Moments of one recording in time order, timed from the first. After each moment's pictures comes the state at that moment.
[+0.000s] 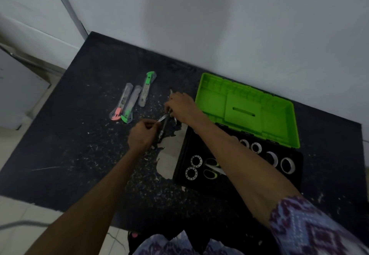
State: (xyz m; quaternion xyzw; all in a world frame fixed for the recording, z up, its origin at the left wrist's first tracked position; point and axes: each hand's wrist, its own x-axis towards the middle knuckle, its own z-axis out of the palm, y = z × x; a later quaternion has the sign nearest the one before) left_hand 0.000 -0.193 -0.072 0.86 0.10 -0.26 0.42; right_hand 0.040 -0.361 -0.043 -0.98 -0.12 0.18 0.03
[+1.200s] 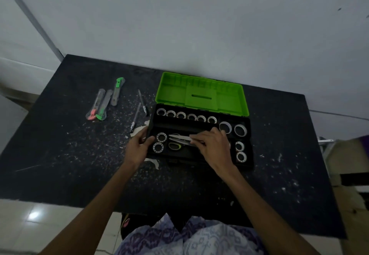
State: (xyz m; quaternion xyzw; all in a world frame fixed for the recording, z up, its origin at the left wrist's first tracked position) left_hand -0.140 -0.225 -0.032 0.79 -0.01 -0.24 0.56; right_hand -0.254 -0.449 -0.014 -0.97 0.12 -0.12 0.15
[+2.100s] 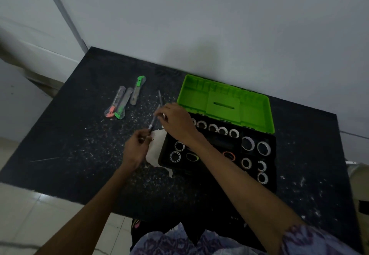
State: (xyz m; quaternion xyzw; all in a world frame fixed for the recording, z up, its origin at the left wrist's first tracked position) left_hand -0.097 -0.190 -0.053 0.85 0.05 -0.18 0.50; right_hand -0.083 -0.360 0.003 -0.96 -0.04 -0.04 0.28
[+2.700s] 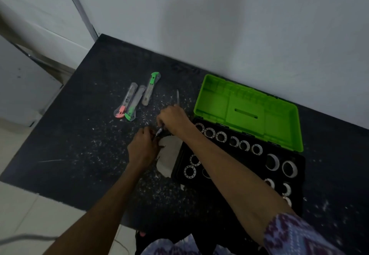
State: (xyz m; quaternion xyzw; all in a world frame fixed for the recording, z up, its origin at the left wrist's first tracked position) left_hand -0.047 -0.183 -0.082 0.96 -0.03 -0.14 0.22; right_hand 0.012 -0.322 -0.031 -0.96 -0.17 0.23 0.01
